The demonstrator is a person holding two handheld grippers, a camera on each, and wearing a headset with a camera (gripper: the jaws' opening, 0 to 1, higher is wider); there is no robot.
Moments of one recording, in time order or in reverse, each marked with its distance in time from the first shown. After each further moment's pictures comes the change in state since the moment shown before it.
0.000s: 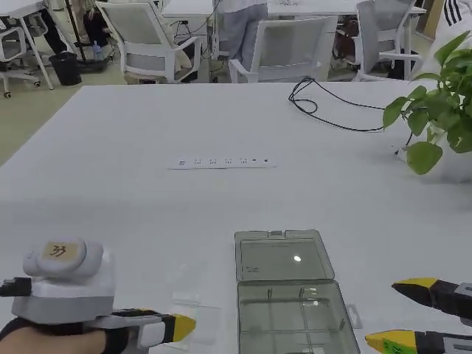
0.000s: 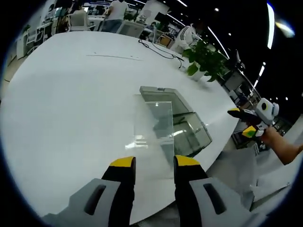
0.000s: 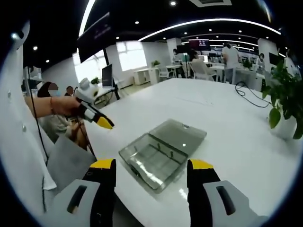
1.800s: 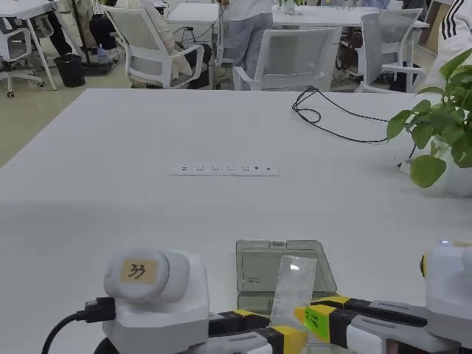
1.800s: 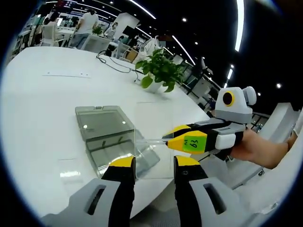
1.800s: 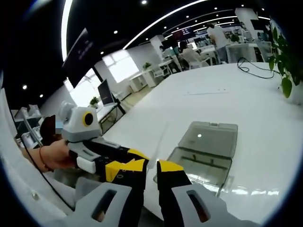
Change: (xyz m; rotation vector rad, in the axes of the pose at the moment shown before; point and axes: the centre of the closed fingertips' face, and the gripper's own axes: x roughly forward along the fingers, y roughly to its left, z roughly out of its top) left arm 0.026 -0.130 0.018 0.105 -0.120 -0.272; right arm 0.056 0.061 0.036 0.299 -0.014 0.063
